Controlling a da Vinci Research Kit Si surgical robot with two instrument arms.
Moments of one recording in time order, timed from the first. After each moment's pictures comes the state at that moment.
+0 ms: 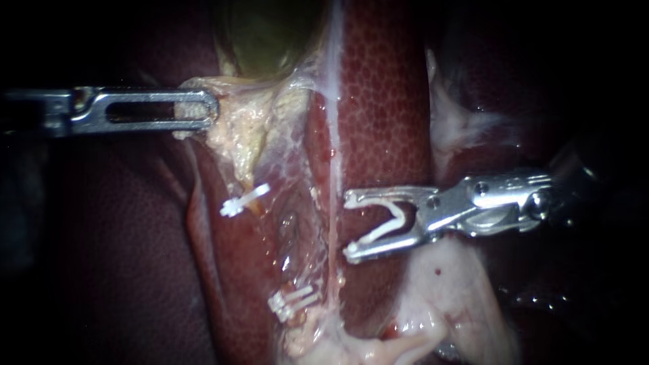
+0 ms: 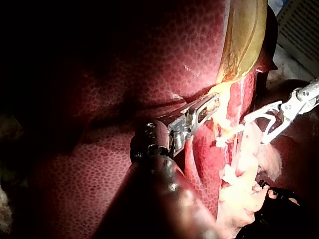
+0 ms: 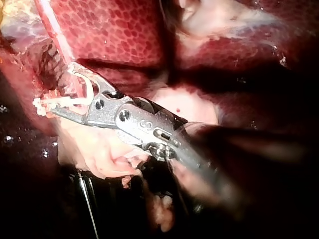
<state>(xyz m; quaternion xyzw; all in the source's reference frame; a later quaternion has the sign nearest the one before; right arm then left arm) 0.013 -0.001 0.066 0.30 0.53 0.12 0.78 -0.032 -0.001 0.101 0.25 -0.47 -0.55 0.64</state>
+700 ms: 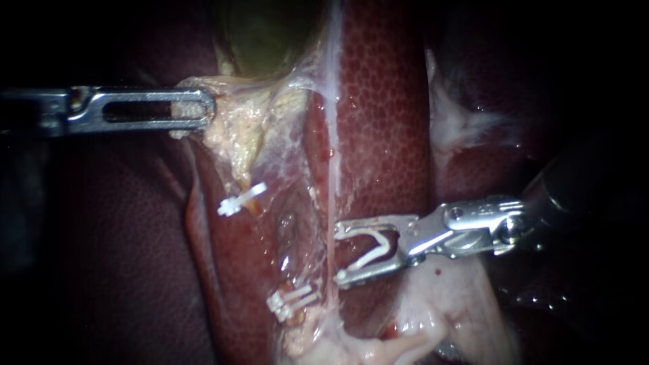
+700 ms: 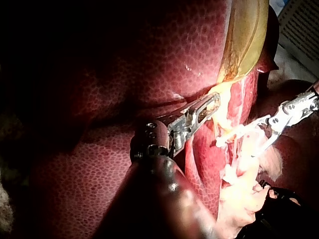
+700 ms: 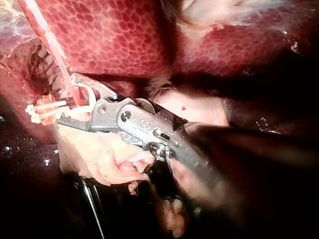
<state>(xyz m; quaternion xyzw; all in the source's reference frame) 0.015 -0.003 0.071 0.32 0.51 0.13 0.79 -0.032 -0.001 0.101 0.25 -0.47 -0.55 0.64</state>
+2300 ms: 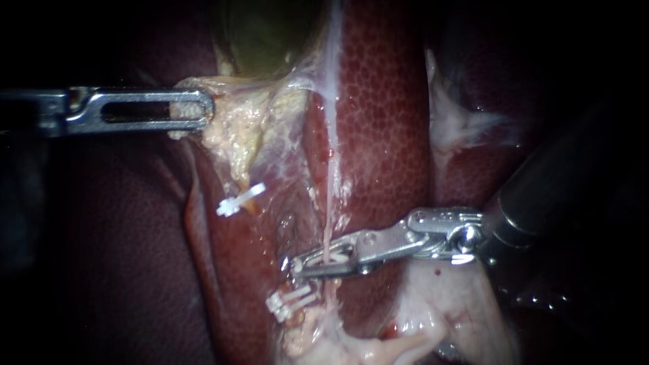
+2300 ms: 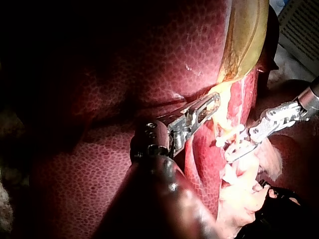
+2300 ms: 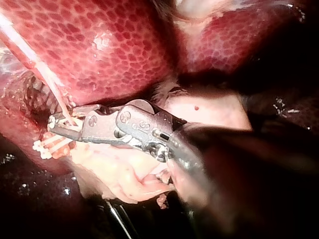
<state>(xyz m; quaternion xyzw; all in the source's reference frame) 0.018 -0.004 0.074 0.39 0.51 0.18 0.75 -0.032 -0.001 0.101 0.25 -0.47 -0.55 0.64</state>
